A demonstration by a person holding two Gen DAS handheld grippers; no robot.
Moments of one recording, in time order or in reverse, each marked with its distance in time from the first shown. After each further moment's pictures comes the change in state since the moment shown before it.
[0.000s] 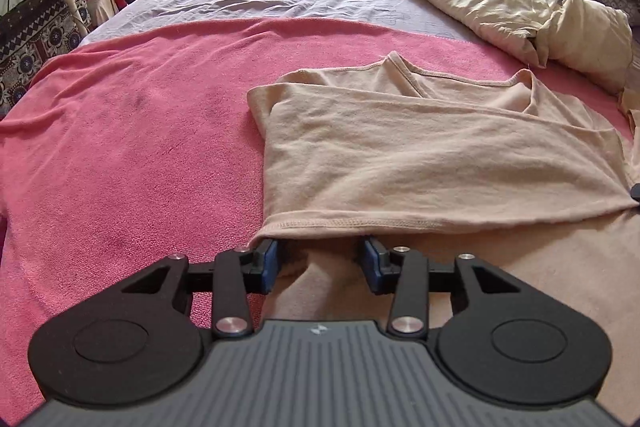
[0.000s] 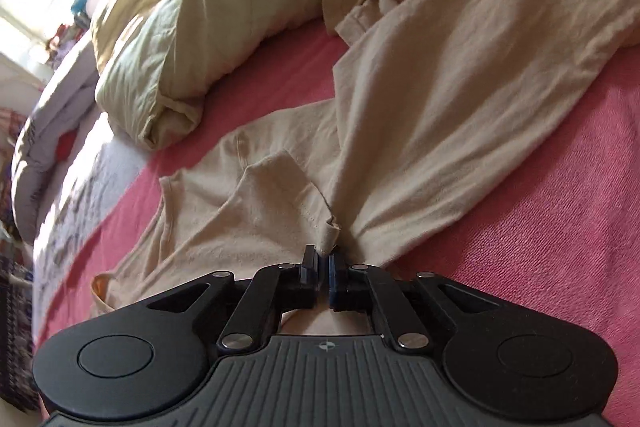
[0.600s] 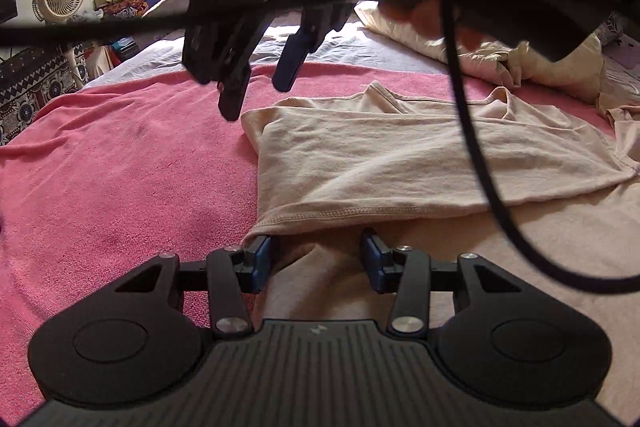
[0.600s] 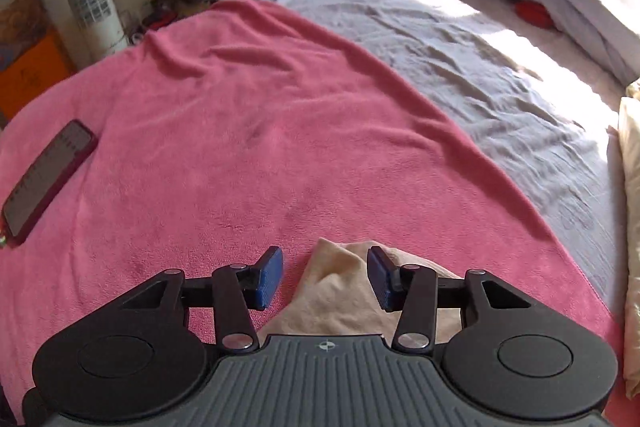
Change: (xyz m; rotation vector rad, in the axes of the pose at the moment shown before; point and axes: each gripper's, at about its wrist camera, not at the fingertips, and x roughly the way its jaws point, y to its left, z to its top) left arm -0.002 0.000 -0.045 0.027 -0.240 -0.027; right arm 0.014 0.353 -0.136 -1.421 0.181 0.439
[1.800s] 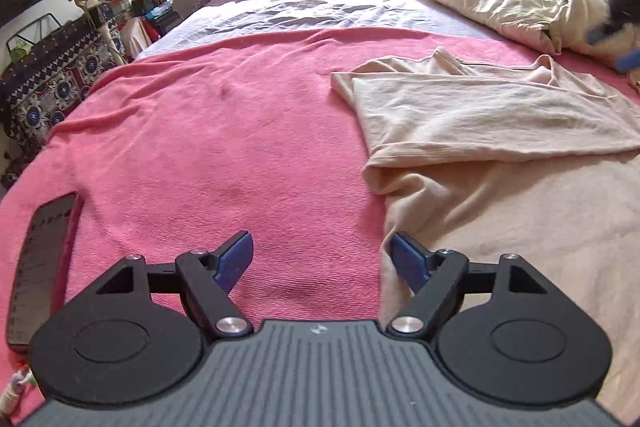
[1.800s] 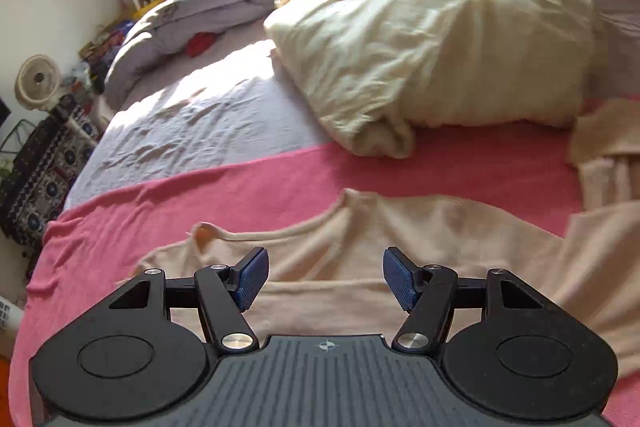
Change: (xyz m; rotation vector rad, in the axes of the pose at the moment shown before) left arm -0.043 0.044 0.003 0.035 0.144 0.159; right arm -0.152 -0.175 -0.262 1.066 -0.256 -0.247
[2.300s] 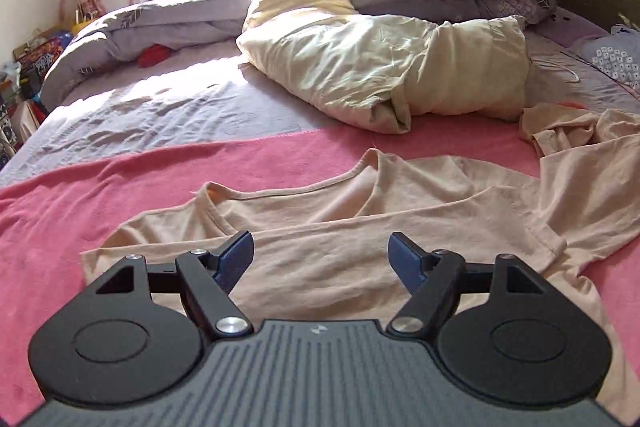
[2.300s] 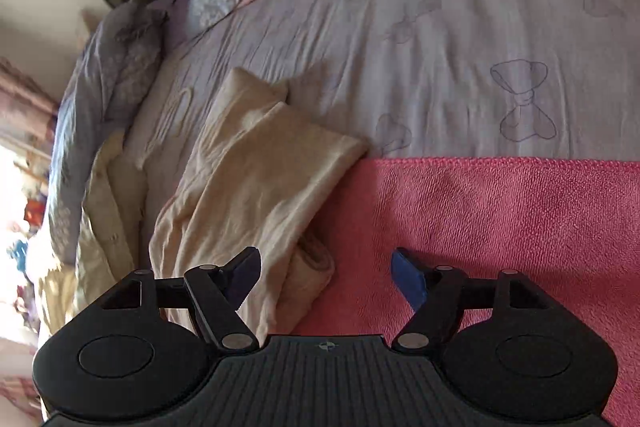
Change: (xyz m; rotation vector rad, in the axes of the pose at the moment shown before) left arm 0.048 -0.184 0.109 0.126 -0.107 -0.311; right arm -0.110 -0.320 -0.097 1.126 -0.438 -0.239
